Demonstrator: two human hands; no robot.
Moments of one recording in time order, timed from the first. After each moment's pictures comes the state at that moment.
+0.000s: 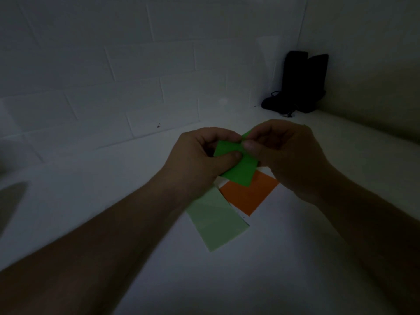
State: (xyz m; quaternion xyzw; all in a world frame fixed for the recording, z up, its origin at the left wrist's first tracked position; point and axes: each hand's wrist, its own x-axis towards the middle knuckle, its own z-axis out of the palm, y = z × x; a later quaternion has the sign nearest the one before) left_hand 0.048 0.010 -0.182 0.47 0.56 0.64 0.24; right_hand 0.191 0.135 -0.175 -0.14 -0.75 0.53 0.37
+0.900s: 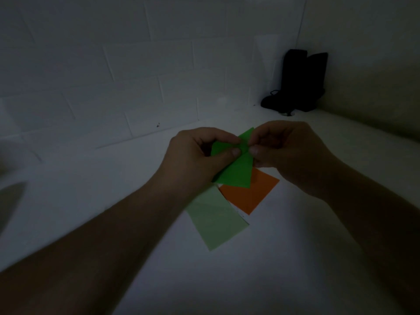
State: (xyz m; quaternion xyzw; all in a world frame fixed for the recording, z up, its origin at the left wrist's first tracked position) left_hand 0.043 0.007 -0.184 0.49 0.60 0.61 0.18; right_hand 0.197 0.142 -0.168 -0.16 -0.78 0.52 0.31
